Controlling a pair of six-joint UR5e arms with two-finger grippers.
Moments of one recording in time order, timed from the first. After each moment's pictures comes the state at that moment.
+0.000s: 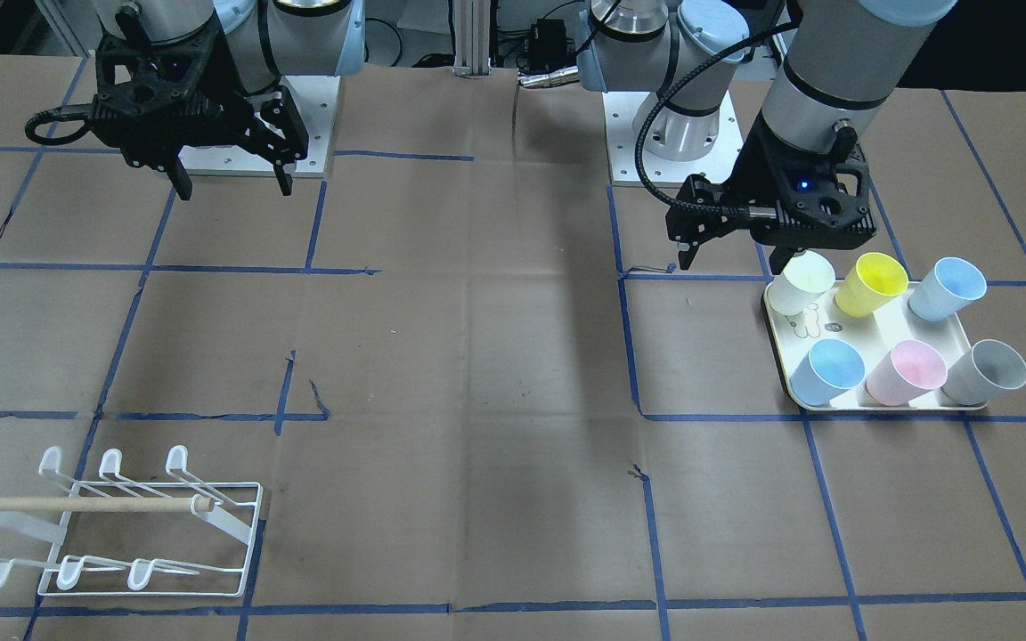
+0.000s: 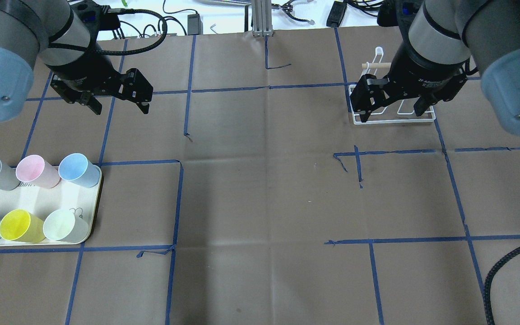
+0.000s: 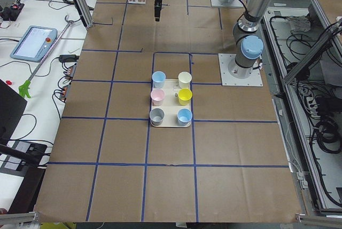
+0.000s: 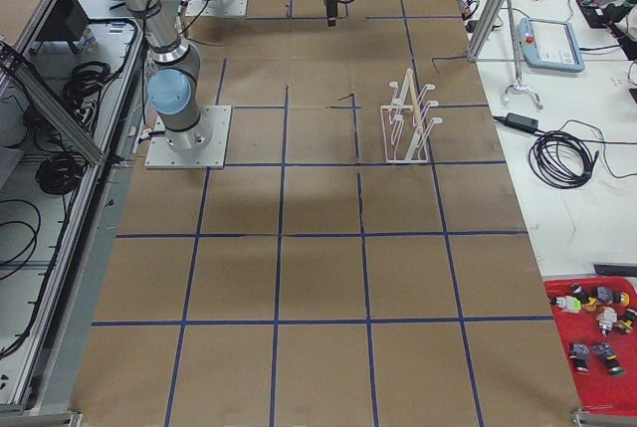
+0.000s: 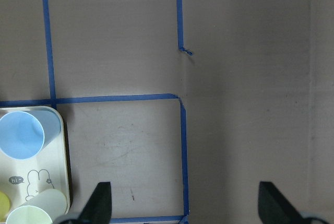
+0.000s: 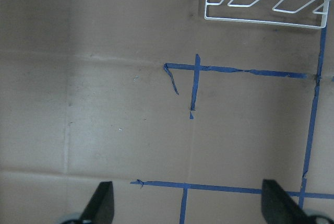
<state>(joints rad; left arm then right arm) -1.53 -1.58 -1.63 -1.45 1.56 0.08 1.62 -1.67 1.65 -1.62 -1.56 -0.03</state>
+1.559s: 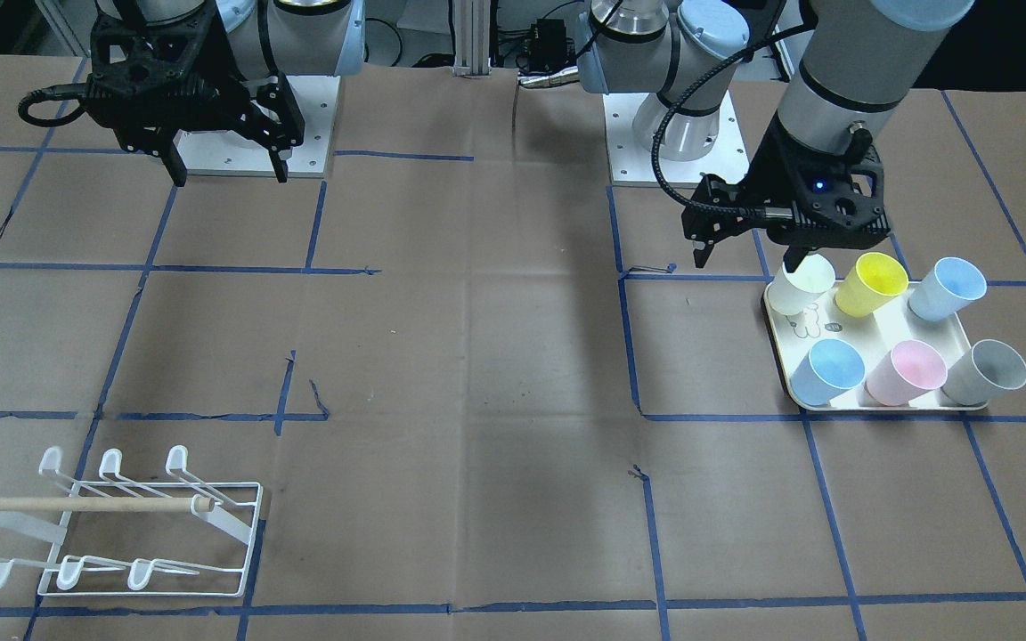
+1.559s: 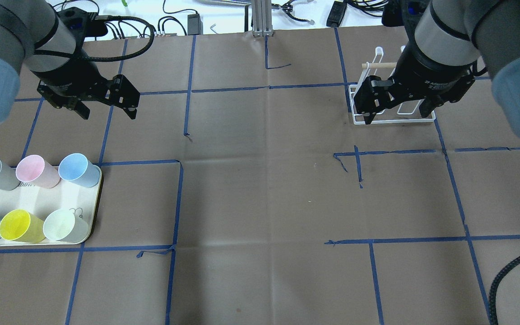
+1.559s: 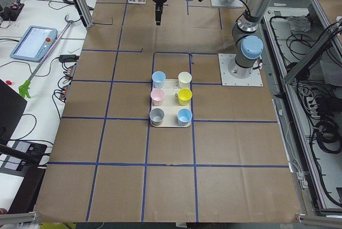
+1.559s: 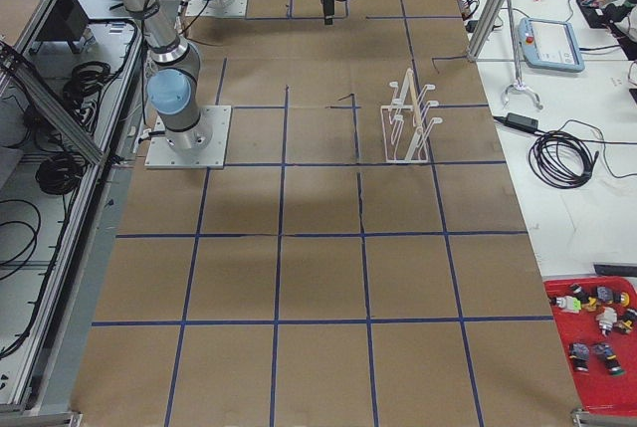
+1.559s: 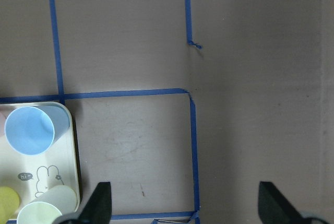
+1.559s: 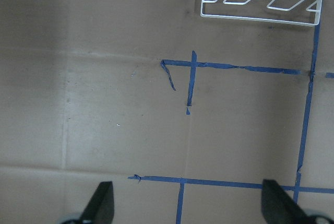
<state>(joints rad) -1.44 -1.55 -1.67 -1.45 1.57 0.17 1.62 -1.70 1.65 -1.61 -1.57 -0.03</state>
